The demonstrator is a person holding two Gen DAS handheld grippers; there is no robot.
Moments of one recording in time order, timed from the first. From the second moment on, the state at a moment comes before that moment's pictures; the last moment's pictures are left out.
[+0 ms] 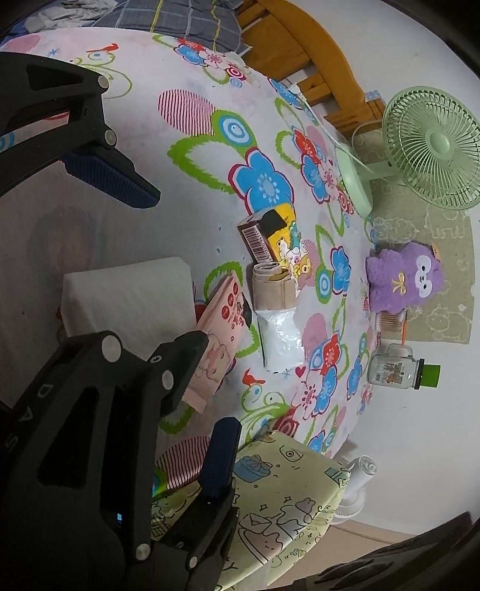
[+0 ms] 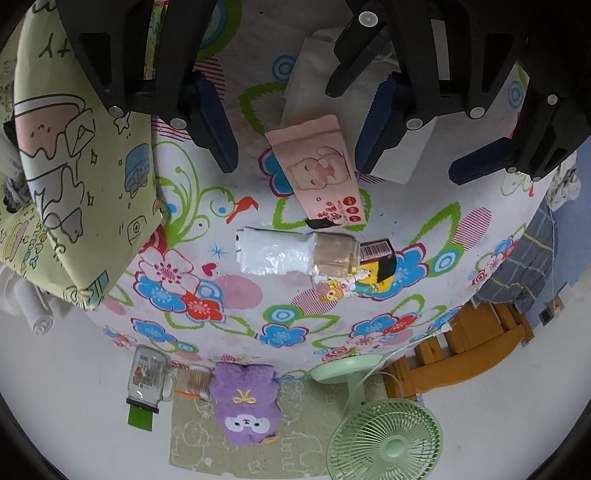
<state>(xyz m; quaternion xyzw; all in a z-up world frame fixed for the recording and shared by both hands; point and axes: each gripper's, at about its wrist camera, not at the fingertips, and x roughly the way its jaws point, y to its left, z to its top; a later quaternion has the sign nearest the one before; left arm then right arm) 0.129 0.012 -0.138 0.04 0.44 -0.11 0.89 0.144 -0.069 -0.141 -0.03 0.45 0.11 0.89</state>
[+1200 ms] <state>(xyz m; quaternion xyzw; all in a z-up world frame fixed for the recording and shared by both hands) 0.138 0.047 -0.138 0.05 0.43 -0.08 0.90 0.170 -0.049 -0.154 -0.01 0.47 0.11 0.88</state>
